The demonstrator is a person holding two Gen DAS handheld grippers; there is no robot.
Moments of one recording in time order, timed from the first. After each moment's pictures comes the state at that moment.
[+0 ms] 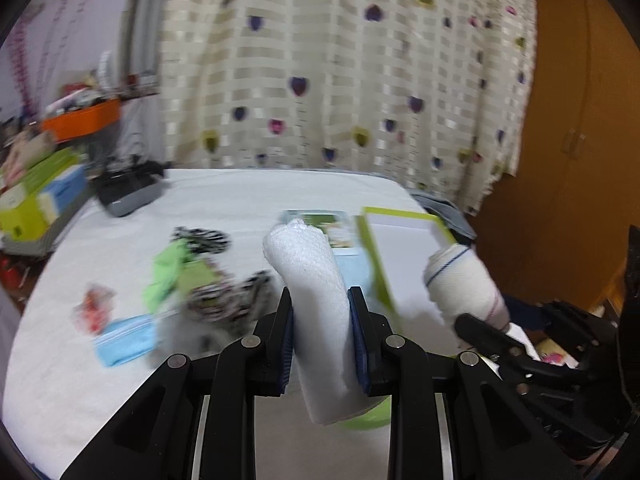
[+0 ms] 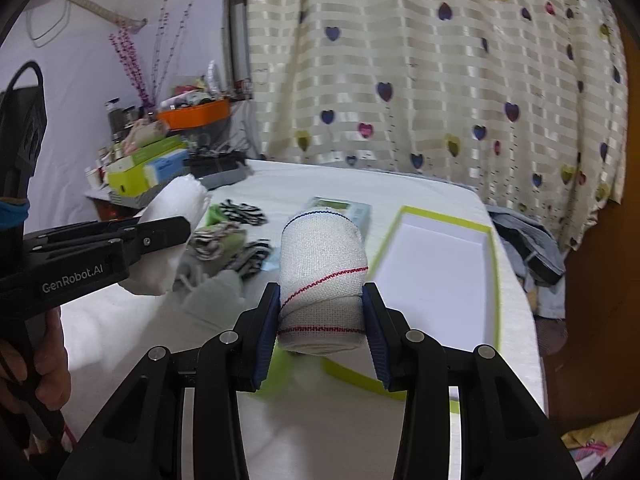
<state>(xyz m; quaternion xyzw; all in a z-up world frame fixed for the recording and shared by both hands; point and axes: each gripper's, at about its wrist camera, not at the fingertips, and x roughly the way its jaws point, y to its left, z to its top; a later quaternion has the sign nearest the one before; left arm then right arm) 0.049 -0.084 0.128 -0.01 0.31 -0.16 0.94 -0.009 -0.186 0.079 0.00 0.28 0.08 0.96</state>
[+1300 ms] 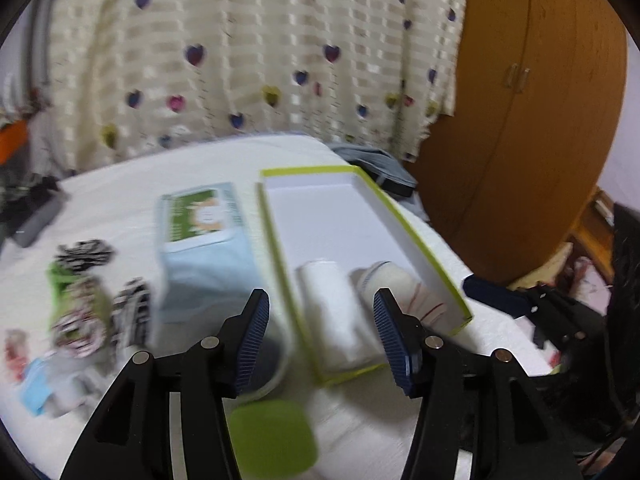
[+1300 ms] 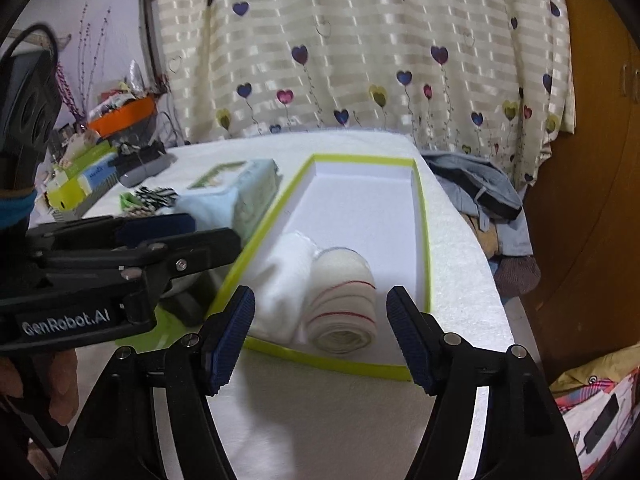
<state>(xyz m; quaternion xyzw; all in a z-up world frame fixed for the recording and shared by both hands) 0.072 -0.166 0.097 0.05 0.35 -0.26 0.90 -0.009 -0.236 0.048 0.05 0.31 0.00 0.95</state>
